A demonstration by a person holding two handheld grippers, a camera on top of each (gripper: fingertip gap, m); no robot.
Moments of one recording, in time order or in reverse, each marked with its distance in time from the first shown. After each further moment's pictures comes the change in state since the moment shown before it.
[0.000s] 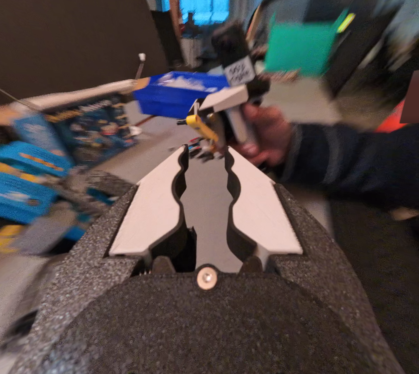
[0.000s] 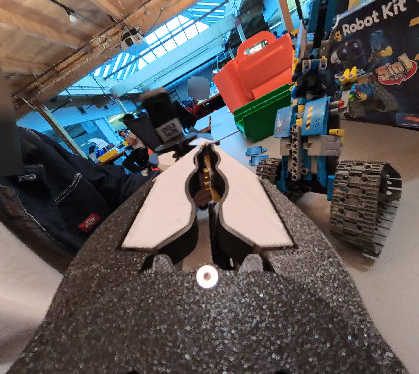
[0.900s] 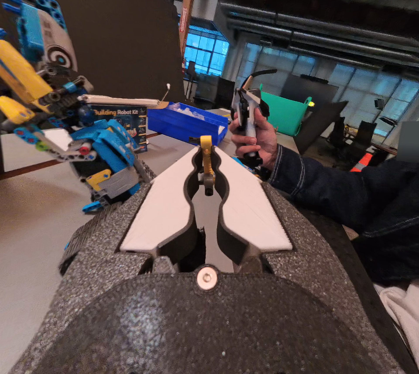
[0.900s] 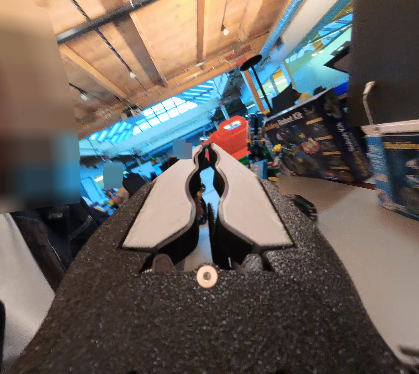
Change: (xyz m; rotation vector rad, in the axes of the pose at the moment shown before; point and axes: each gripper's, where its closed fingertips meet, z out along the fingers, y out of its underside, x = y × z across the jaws) left arm -0.042 -0.021 -0.084 0.175 -0.012 -0.158; right arm 0.010 -0.079 -0.117 0.333 0.063 -0.041
